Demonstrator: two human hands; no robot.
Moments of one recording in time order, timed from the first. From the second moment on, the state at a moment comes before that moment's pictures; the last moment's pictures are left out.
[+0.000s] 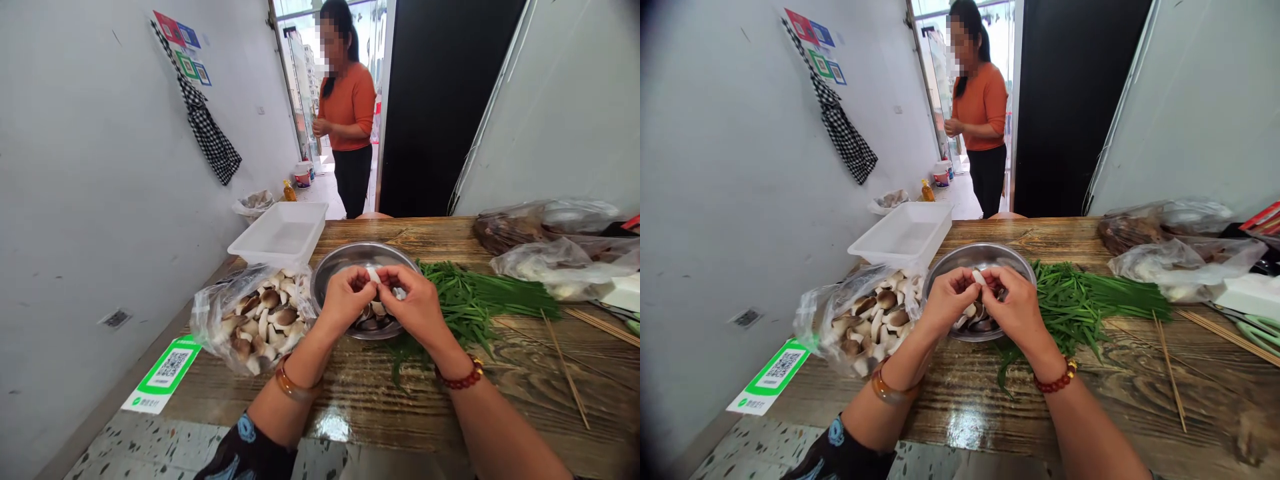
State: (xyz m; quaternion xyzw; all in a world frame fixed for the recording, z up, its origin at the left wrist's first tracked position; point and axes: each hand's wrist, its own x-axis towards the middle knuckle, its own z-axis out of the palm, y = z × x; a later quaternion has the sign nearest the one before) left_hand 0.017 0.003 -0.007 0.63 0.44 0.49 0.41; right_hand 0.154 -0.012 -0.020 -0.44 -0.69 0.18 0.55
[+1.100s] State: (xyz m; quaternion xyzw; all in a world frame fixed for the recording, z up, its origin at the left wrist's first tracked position) left_hand 0.022 -0.009 -0.009 0.75 0.44 0.46 0.19; right_hand 0.157 -0.016 -0.015 -0.49 -0.67 0.16 0.54
